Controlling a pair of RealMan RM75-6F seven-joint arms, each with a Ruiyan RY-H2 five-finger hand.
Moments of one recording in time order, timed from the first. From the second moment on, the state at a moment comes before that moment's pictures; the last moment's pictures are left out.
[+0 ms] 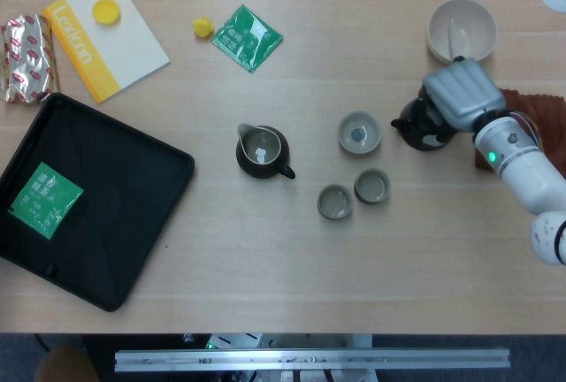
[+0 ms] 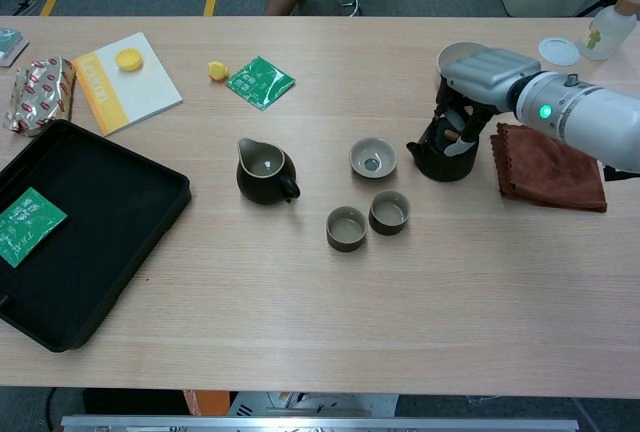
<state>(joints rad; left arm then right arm) 0.02 -1.05 0.01 -1.62 1.50 1.52 0.00 0.93 -1.41 0.01 -1.53 -0.69 0.81 -0.59</state>
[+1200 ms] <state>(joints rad) 0.02 -1.04 0.01 -1.64 1.51 1.53 0.00 0.89 -1.34 0.09 -1.60 -0.74 0.82 -0.43</state>
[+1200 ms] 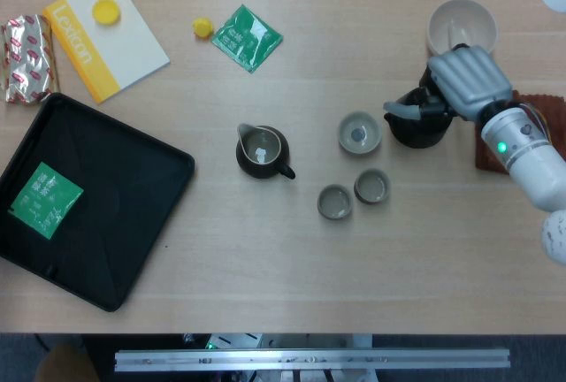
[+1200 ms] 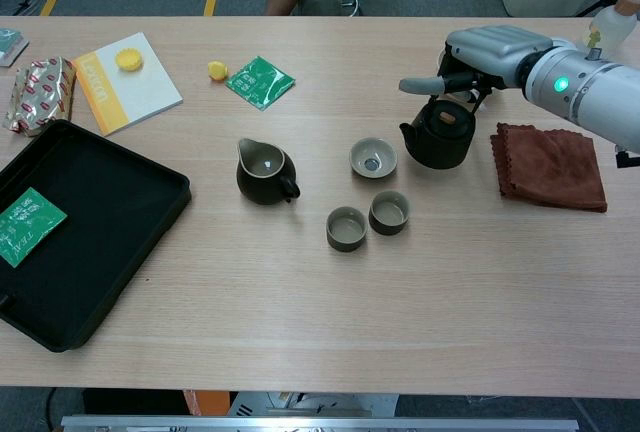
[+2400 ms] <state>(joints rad) 0.03 -1.03 0.01 -1.63 1.53 1.55 -0.03 0.99 -1.25 0.12 -1.72 -0.75 0.93 -0.62</state>
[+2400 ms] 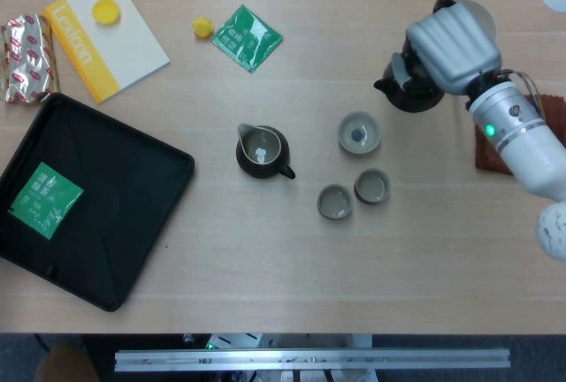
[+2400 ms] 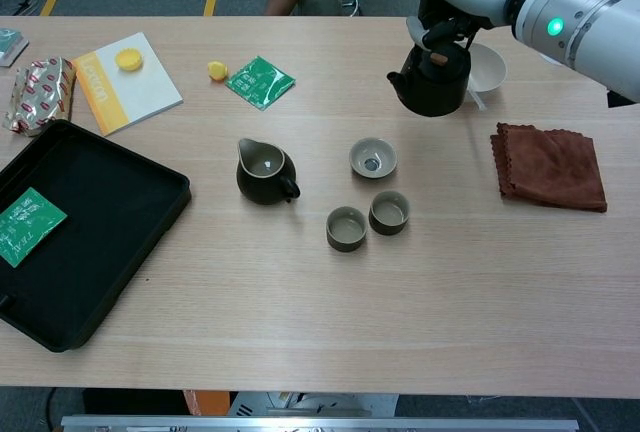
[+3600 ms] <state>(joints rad) 0.05 -1.04 0.01 -1.63 1.53 1.58 -0.03 1.01 -1.33 0.01 -1.76 -0.89 0.91 -0.72</state>
